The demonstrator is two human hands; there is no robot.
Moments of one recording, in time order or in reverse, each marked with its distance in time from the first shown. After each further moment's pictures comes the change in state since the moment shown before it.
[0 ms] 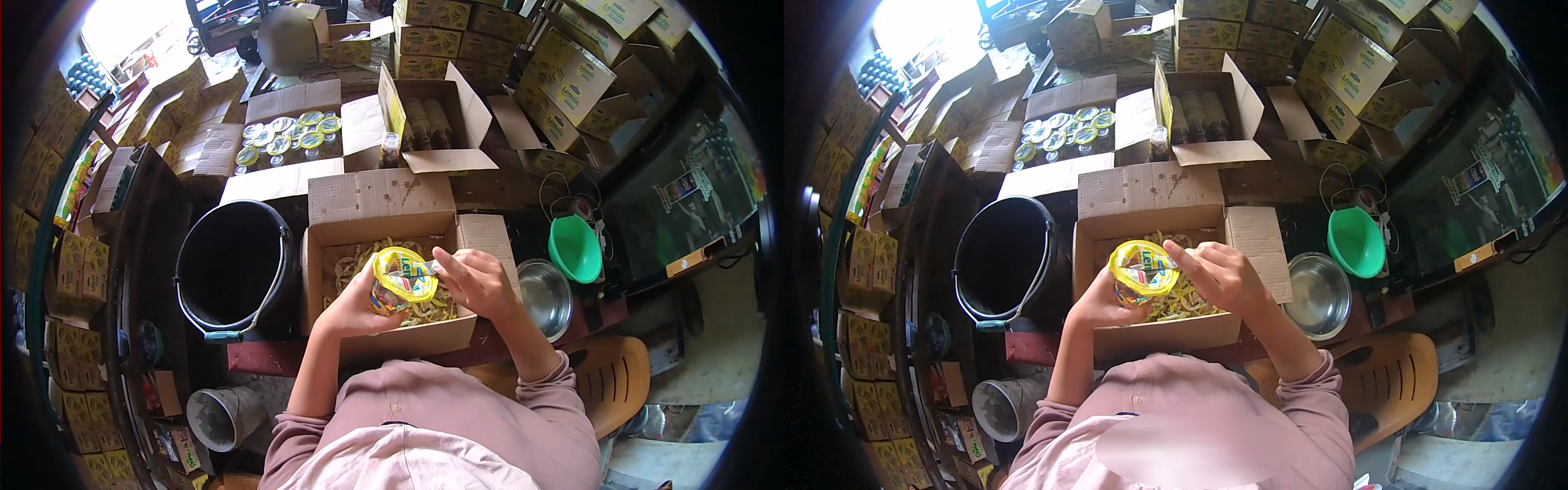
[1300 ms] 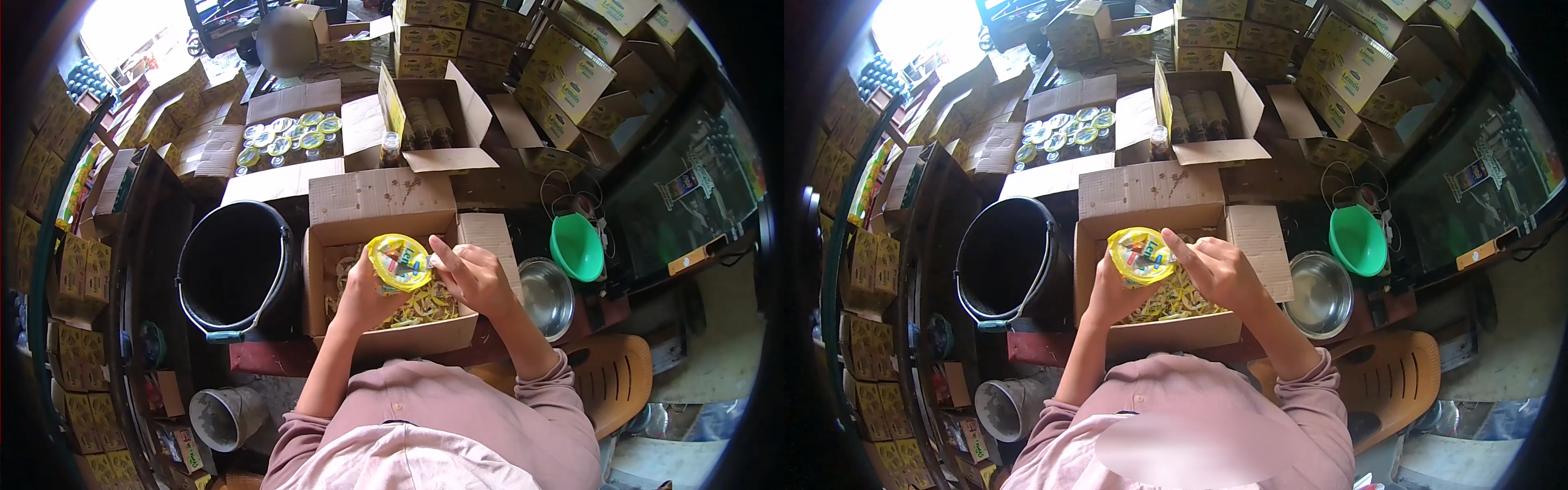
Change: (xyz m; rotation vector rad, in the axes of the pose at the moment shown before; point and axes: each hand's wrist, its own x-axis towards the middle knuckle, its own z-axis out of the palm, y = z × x) left_hand 0.014 0.002 0.018 0.404 0.394 0.099; right_hand 0.002 0.002 0.004 -0.018 -0.015 0.052
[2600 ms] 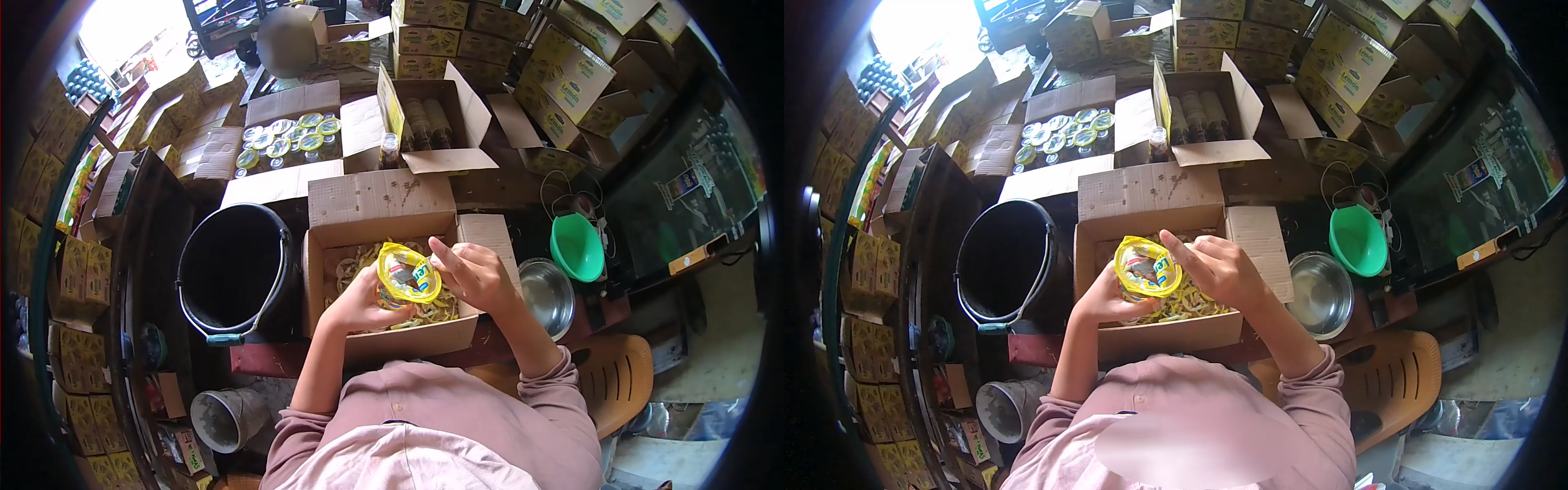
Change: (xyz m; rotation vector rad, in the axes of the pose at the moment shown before) left_hand 0.006 0.001 -0.015 -0.424 -0.381 -0.066; right_hand 0.004 0.005 -0.006 0.011 -0.042 -0.039
